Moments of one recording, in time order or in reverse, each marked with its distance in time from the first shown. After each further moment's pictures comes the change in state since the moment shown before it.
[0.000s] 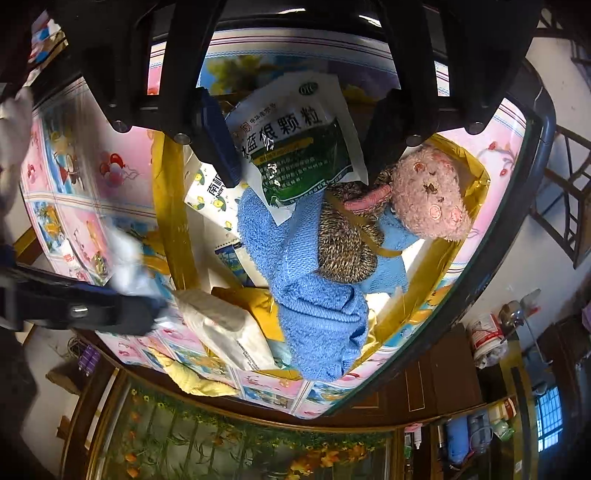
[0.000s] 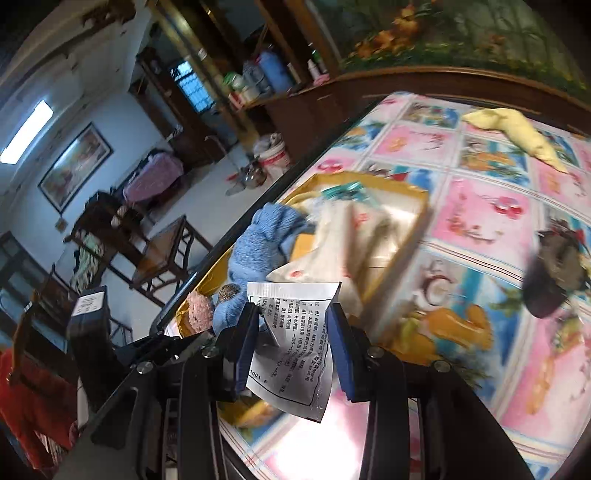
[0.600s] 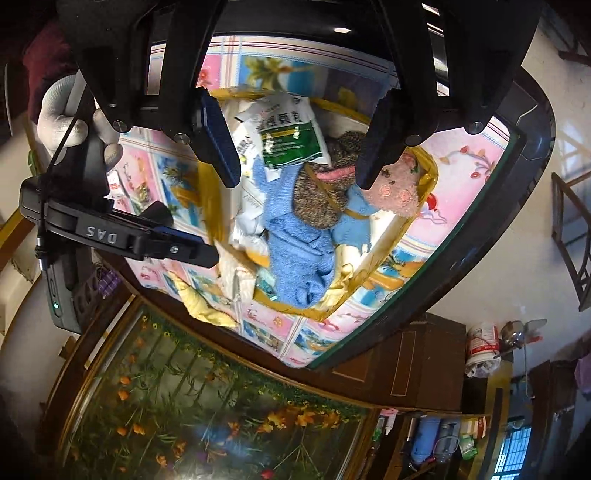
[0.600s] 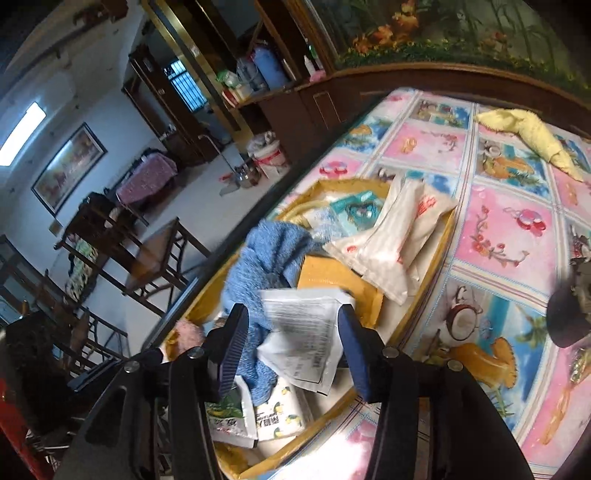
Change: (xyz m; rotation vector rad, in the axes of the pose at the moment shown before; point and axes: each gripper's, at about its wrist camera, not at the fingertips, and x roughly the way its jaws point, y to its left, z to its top) left arm -0.063 0.038 0.007 -0.189 -0.171 -0.140; right arm 0.010 0.002 0.017 0.030 -0.037 -0.005
